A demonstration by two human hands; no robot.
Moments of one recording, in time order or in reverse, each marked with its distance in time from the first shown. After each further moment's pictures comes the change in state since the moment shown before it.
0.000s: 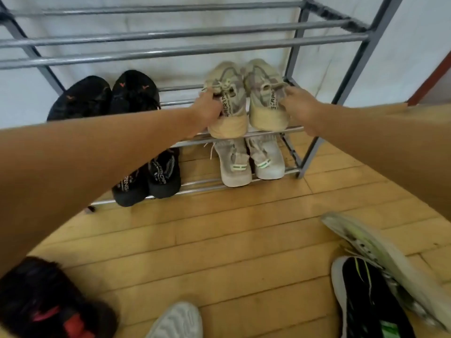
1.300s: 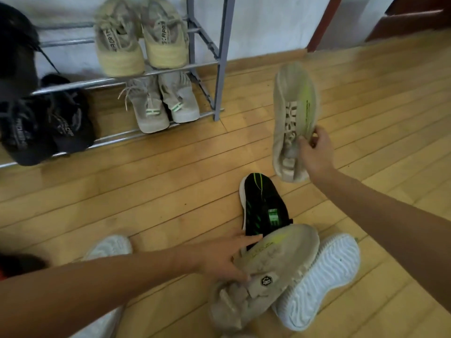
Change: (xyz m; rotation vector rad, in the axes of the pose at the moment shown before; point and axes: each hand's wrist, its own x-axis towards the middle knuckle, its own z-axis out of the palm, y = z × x) left_hand -0.302 -0.054 0.206 0.232 -1.277 0.248; right_hand -0.220 0.216 -0.096 0.095 0.529 0.266
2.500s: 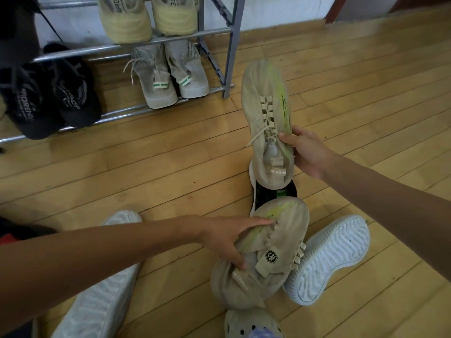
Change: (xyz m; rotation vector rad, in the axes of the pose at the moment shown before) left_hand -0.012 -0.002 -0.008 -0.041 -0.104 0.082; right_hand -0.034 -0.009 0.021 0.392 -0.551 0.358
